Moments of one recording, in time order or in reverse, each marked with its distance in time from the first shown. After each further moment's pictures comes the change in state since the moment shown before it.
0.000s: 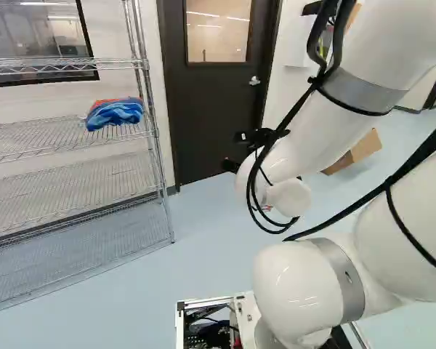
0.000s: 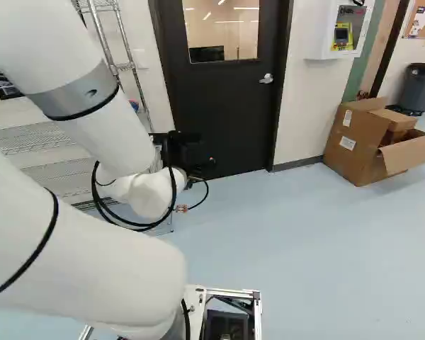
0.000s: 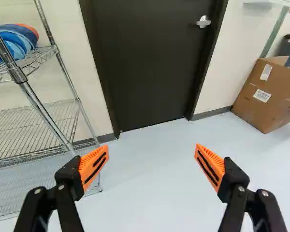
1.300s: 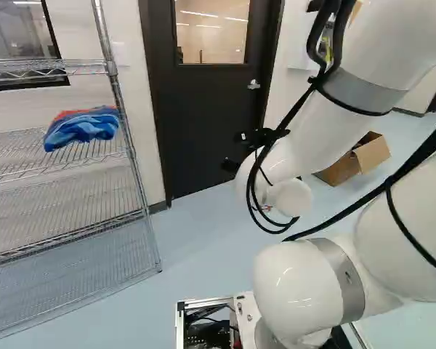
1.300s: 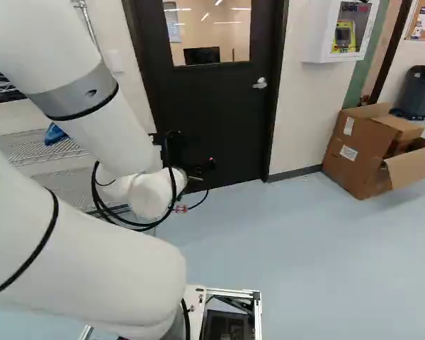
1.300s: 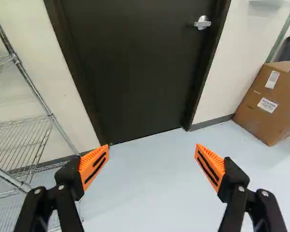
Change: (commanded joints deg) arm 0.0 0.0 0.0 0.0 0.0 0.0
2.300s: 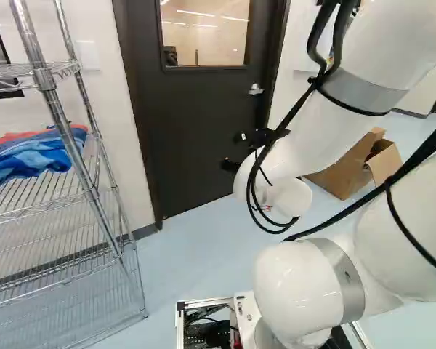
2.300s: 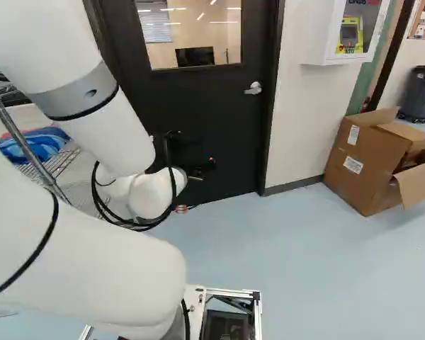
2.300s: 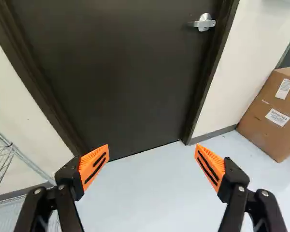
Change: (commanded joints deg) arm 0.0 0.0 0.0 0.0 0.0 0.0
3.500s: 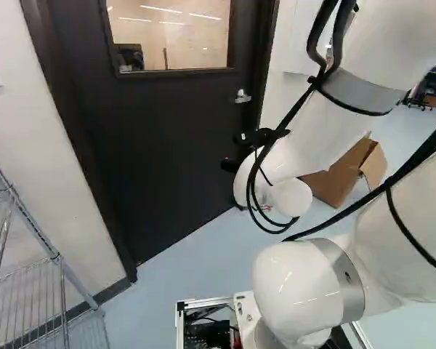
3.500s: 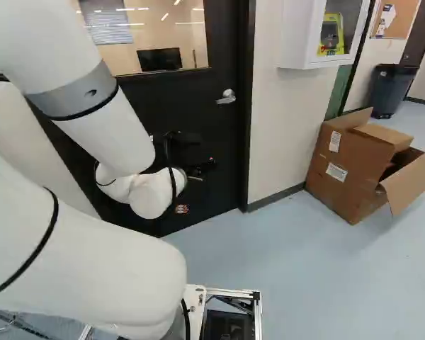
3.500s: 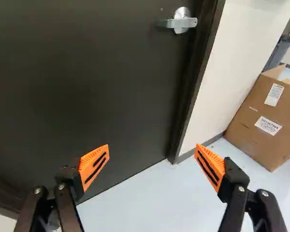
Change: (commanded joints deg) arm 0.0 0.0 0.0 0.0 0.0 0.0
